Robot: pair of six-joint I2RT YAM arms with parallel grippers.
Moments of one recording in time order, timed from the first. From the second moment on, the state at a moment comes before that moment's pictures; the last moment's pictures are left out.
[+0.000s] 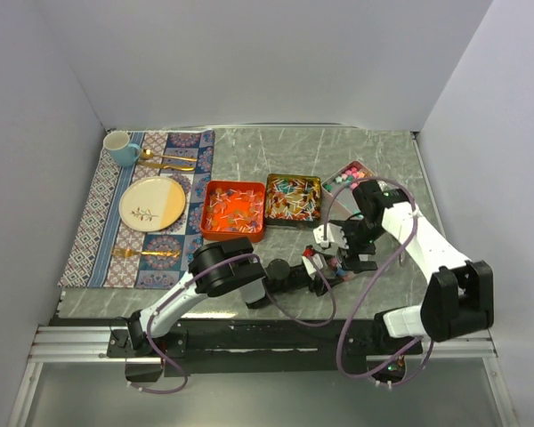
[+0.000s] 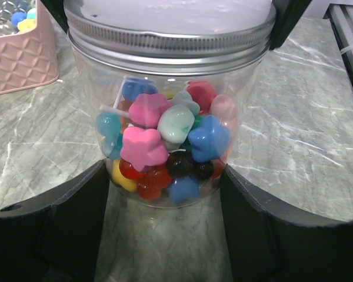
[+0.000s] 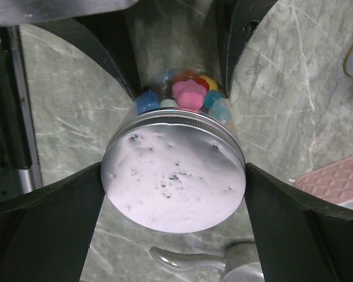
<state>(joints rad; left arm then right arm) -1.15 2.43 0.92 1.53 0.13 -0.02 0.22 1.37 1.02 -1.22 -0.37 -1.50</state>
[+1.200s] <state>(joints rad) -1.13 2.44 0.94 1.53 0.11 -0.03 -0.21 1.19 1.13 -1.35 -0.44 -1.85</state>
